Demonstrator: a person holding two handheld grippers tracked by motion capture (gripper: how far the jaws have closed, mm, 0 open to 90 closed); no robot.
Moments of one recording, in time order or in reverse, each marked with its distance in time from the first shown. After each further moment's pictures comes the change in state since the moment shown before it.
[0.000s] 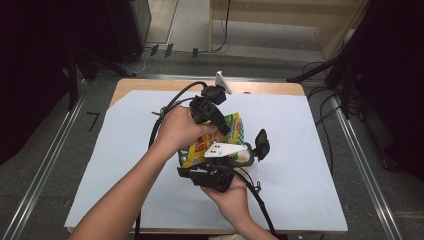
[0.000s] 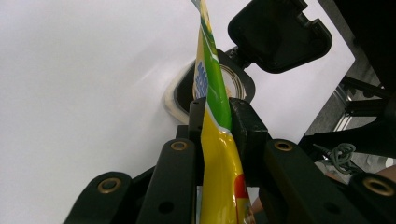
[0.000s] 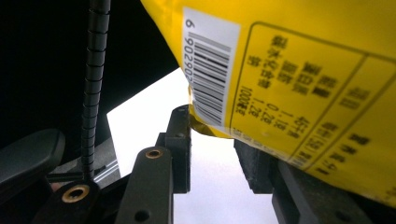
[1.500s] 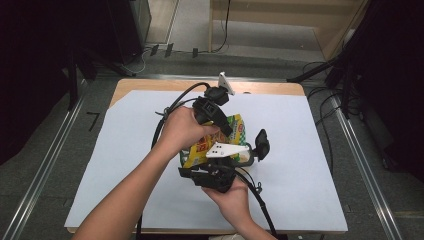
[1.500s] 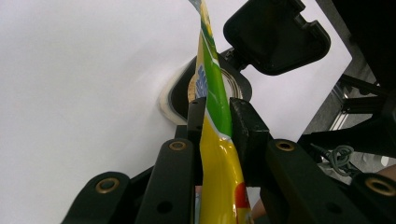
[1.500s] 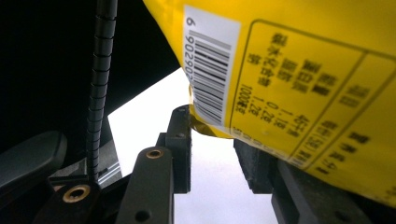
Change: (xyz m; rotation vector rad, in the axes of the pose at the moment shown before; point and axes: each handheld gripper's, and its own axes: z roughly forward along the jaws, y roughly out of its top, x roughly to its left) left arm -0.001 0.004 0.006 0.012 -0.015 0.003; right arm -0.001 -0.002 -0.002 -0.009 0.000 0.015
